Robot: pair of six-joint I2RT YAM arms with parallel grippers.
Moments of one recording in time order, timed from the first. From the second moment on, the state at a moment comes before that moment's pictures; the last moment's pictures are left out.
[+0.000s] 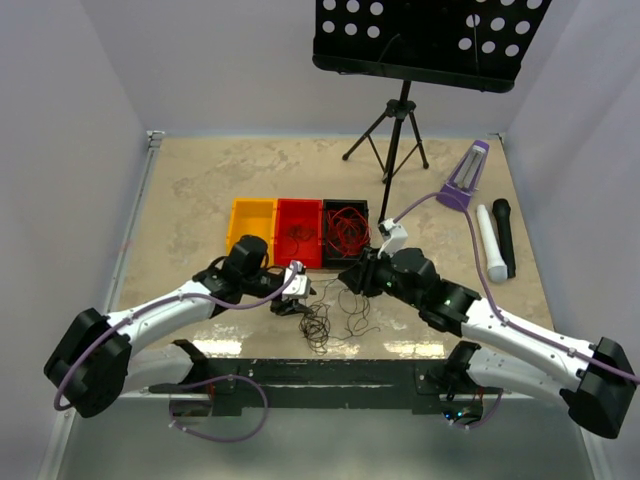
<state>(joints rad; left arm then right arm) -0.66 1.15 0.52 -0.01 0.86 0.62 0.88 0.93 0.57 -0.05 0.07 0.74</state>
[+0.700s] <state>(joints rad) -0.68 1.32 0.54 0.05 0.86 0.56 0.88 0.82 0.58 -0.10 0.19 0.74</state>
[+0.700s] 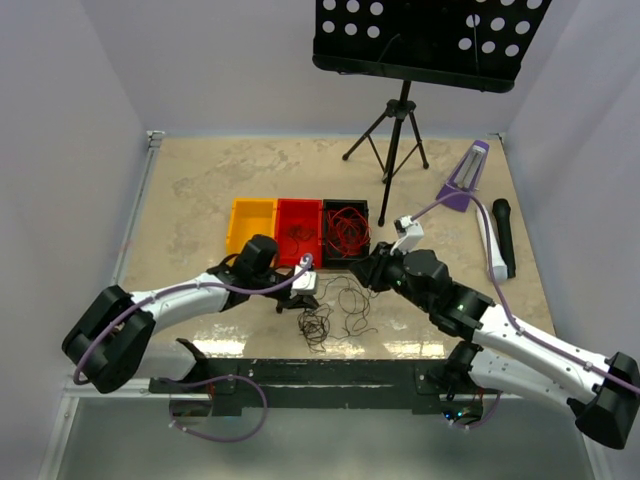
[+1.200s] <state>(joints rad) -0.68 0.97 0.75 -0.22 0.84 0.58 0.88 0.80 0.58 -0.01 0.02 0.61</state>
